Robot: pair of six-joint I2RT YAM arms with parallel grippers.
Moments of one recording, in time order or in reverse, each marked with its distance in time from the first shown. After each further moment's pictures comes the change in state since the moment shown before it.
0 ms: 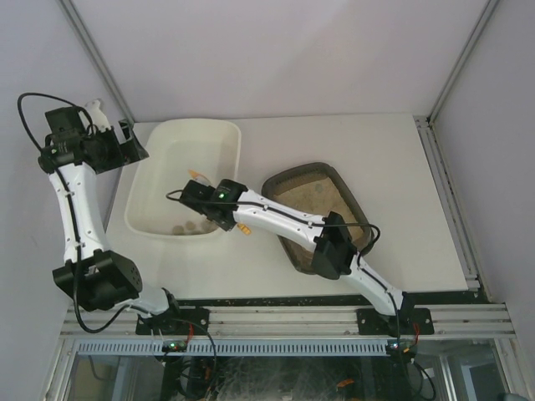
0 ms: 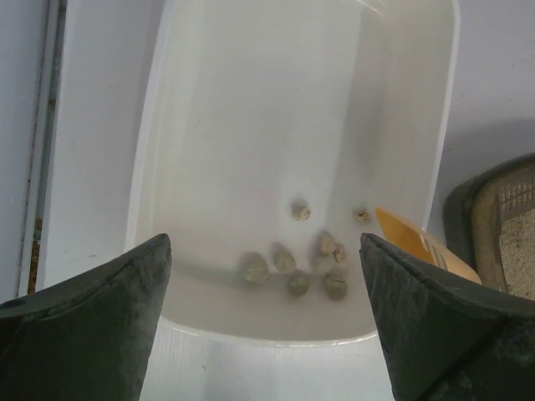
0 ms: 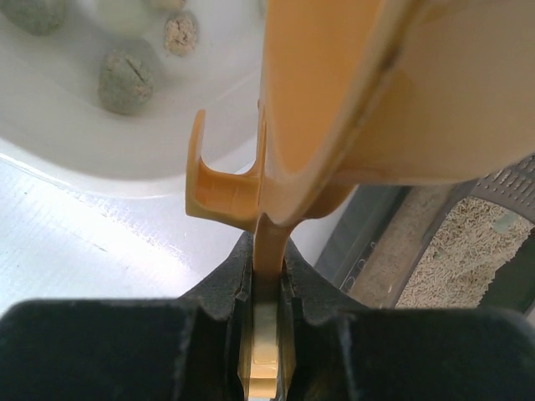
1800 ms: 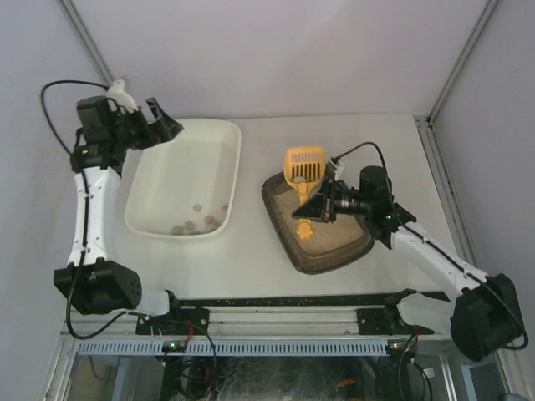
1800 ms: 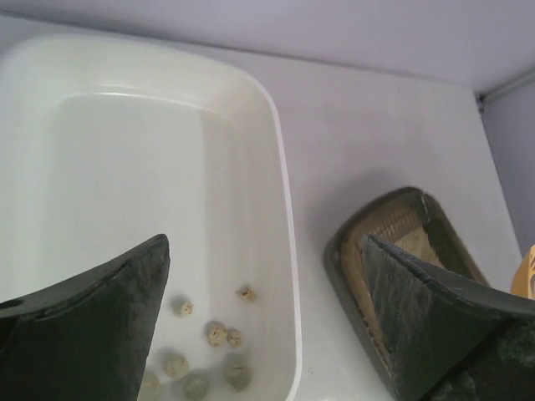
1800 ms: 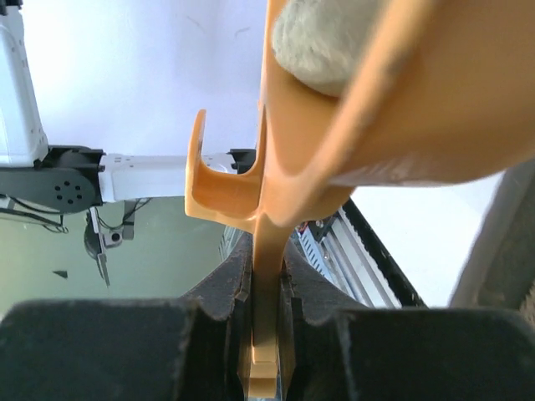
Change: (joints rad) left arm -0.276 -0.020 -0.109 0.372 0.118 -0.223; right arm -0.721 -1.312 -1.771 1.372 -1.316 0.813
